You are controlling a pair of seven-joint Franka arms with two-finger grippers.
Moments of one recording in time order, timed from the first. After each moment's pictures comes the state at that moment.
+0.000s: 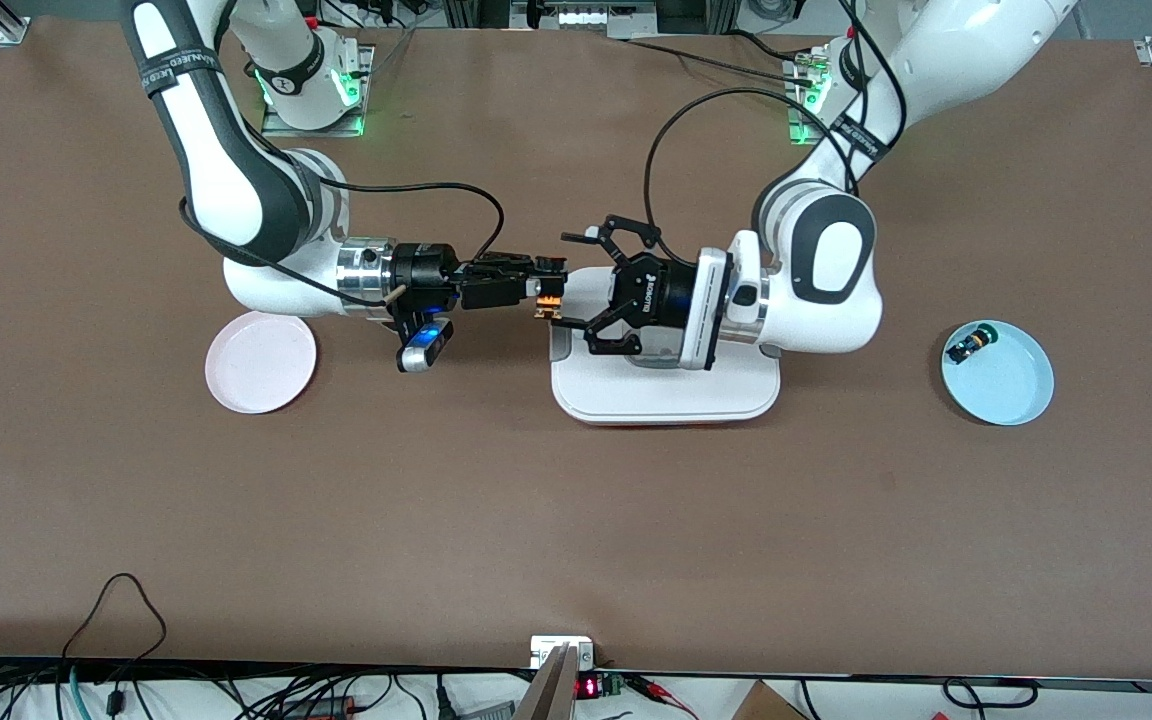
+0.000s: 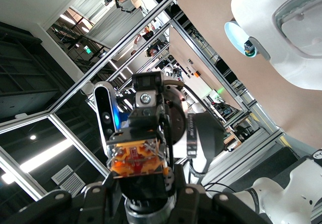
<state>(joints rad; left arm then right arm) 0.03 0.53 -0.56 -1.69 -1.63 1.99 1.59 0.46 0.36 -0.02 -1.84 1.88 1.91 0.03</state>
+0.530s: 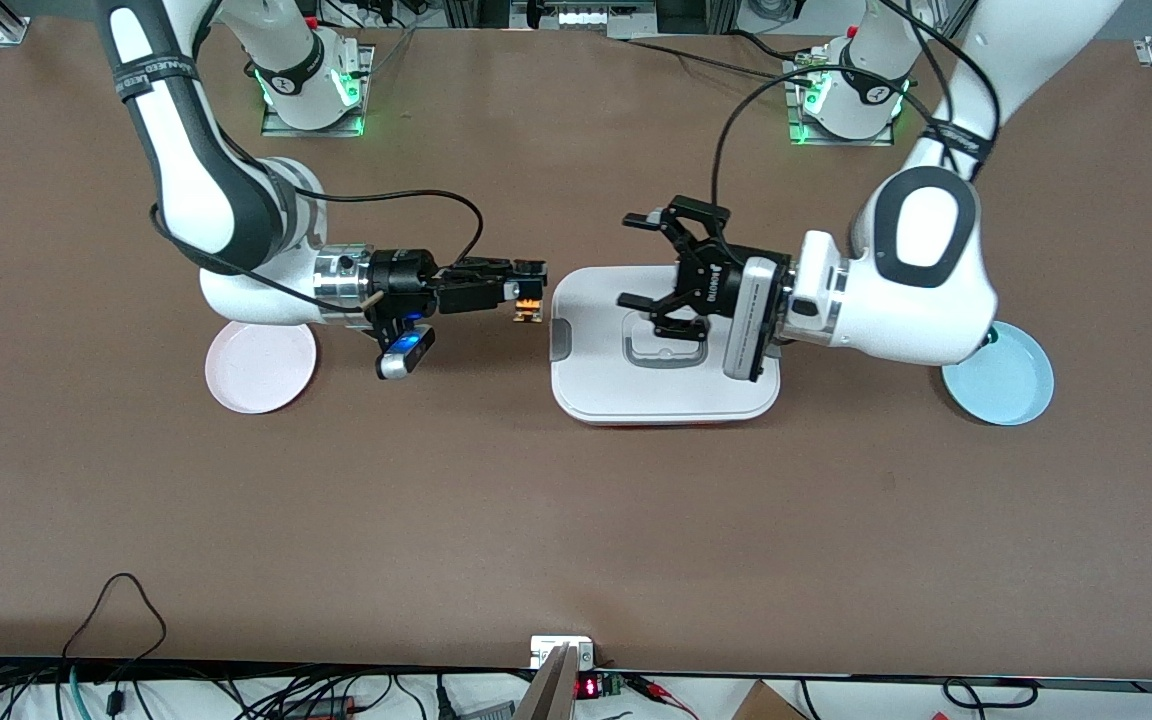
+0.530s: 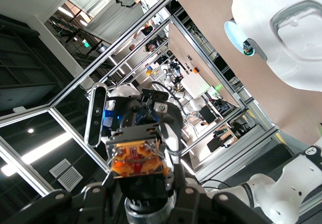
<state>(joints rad) 0.15 0.46 -0.56 -1.59 -1.15 1.80 0.97 0.40 0.36 -0.03 -1.84 1.82 1.83 0.03</state>
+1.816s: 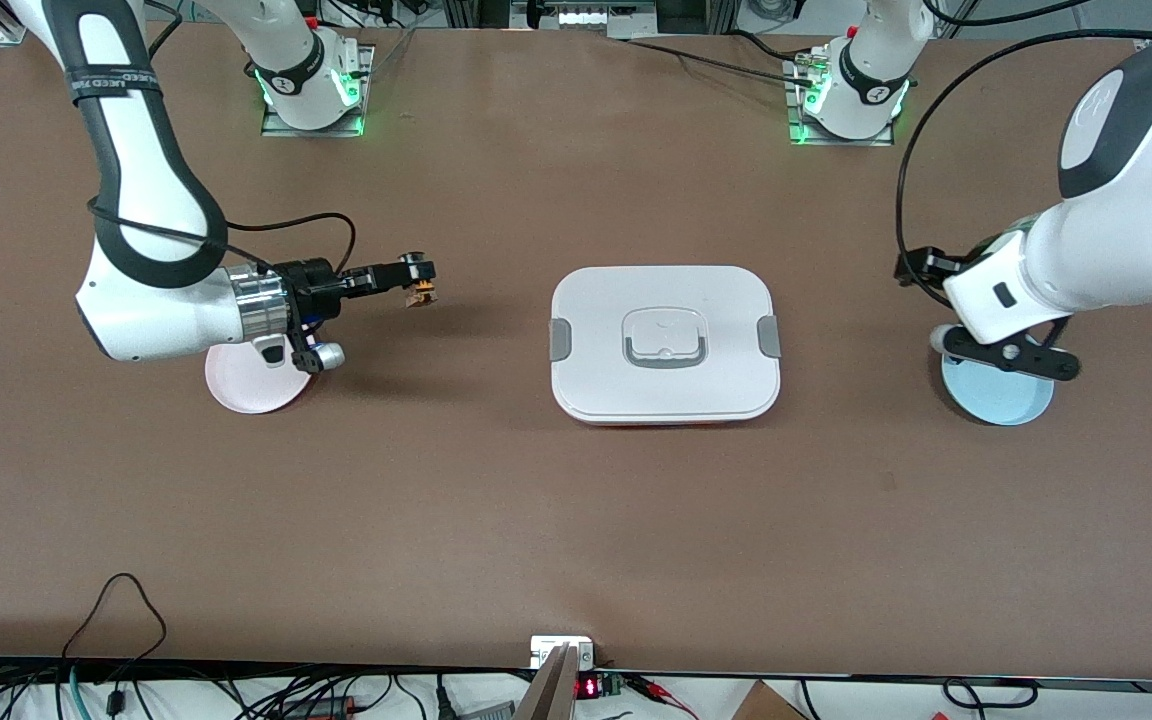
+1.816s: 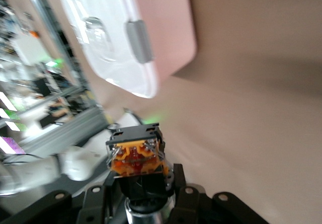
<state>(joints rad) 0.28 0.36 -0.57 -1.32 0.20 1.34 -0.07 0.21 0.35 -0.03 -1.80 0.92 1.61 -0.17</state>
